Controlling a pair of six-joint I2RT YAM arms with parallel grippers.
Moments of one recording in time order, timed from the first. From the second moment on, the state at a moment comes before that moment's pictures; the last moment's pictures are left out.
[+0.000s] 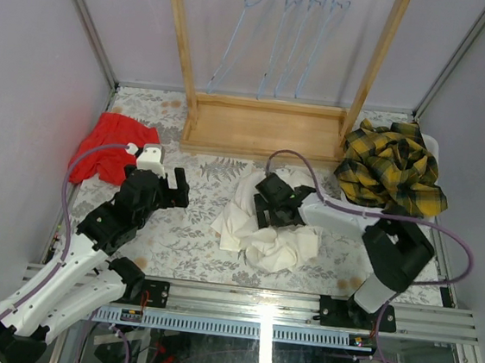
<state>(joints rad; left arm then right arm) -0.55 0.67 0.69 -0.53 -0.37 -0.37 0.84 1.62 0.98 -0.52 0.32 0.49</state>
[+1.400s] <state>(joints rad) -0.55 0.67 0.69 -0.53 -0.36 -0.37 1.06 0.75 0.83 0.05 1.07 -0.17</state>
